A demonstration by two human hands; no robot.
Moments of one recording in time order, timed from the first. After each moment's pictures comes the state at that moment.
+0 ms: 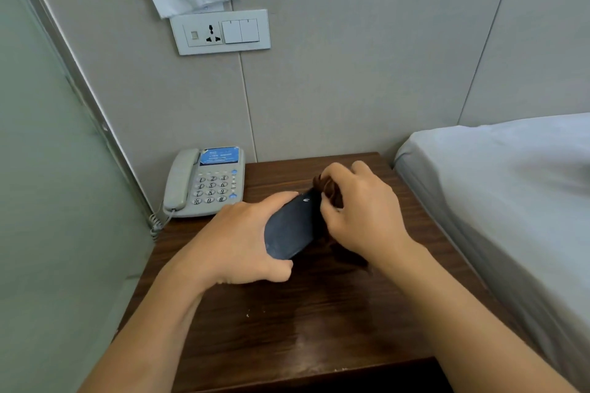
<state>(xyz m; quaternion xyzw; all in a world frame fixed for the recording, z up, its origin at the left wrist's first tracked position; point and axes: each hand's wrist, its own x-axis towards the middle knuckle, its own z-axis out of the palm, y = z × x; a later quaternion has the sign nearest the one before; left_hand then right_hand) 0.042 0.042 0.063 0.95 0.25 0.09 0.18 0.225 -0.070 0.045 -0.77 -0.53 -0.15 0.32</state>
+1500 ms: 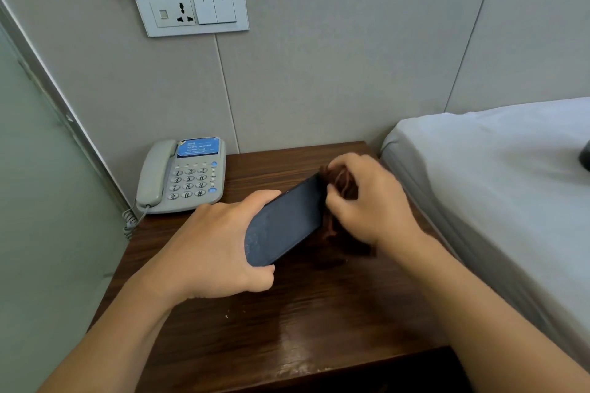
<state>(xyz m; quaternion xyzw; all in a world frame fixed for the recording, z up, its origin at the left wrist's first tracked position) 0.042 0.035 0.059 0.95 0.24 0.09 0.15 0.267 -0.081 0.025 -0.76 -0.52 -0.08 0.39</state>
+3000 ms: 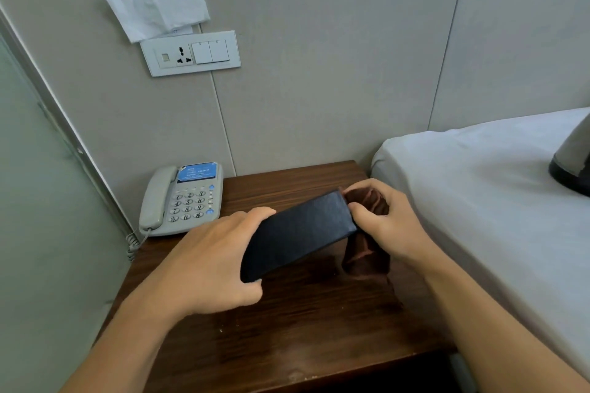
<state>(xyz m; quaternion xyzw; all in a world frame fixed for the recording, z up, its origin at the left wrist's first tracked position) 0.043 0.016 0.075 0.98 0.20 0.07 0.06 0.303 -0.123 0.021 -0.63 -0.48 0.11 0.60</state>
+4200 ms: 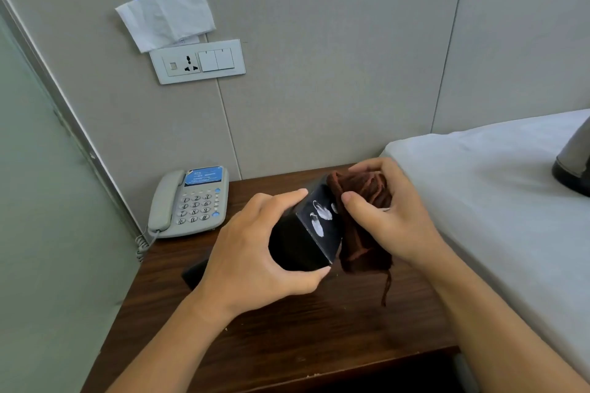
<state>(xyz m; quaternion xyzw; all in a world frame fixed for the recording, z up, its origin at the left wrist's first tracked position) 0.067 -0.014 0.058 0.92 0.11 0.34 0.14 0.269 -0.142 0.062 -0.60 -0.47 0.07 0.64</state>
